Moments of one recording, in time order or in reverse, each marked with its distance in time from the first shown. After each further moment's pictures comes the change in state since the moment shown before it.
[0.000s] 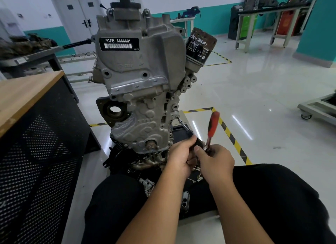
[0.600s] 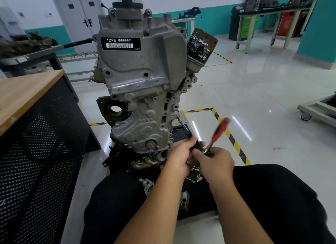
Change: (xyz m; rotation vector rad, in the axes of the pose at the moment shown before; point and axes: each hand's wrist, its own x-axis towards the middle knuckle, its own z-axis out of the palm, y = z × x) left_hand -0.004 0.004 0.000 0.013 -0.023 0.029; right_hand 0.000 0.001 -0.002 0.017 -0.074 0.062
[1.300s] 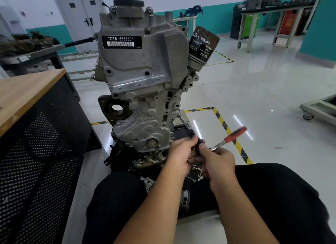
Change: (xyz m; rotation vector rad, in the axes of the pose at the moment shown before) left_hand 0.002 0.002 0.000 0.013 0.022 0.028; right_hand -0.002 -0.006 0.000 0.408 -0.042 0.213
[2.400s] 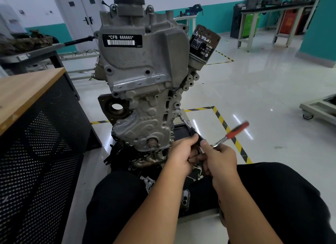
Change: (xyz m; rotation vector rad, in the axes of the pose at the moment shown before) left_hand -0.001 0.000 0.001 -0.013 -0.006 -0.049; right_hand 0.005 -0.001 -0.001 -0.064 -0.015 -0.064
